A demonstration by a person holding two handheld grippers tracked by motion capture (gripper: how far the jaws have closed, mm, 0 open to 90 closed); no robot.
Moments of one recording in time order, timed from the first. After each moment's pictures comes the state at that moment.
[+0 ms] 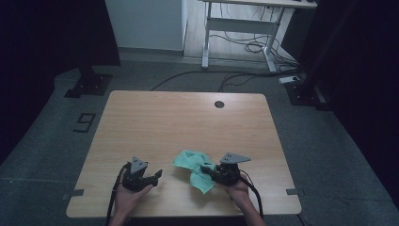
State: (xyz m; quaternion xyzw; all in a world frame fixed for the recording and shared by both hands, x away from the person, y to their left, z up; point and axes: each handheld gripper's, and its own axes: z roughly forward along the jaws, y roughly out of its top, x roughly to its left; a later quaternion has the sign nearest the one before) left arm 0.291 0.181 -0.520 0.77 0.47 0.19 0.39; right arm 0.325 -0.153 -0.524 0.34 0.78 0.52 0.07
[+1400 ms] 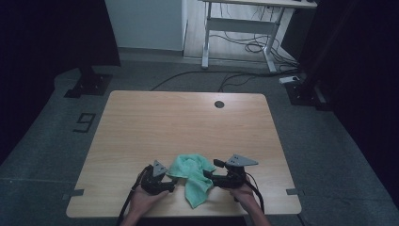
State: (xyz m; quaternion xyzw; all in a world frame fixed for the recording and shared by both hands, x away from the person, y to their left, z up) left arm 0.297 0.128 -0.539 0.82 0.42 0.17 0.36; right arm 0.314 -0.170 -0.513 0.35 0.76 0.54 0.10
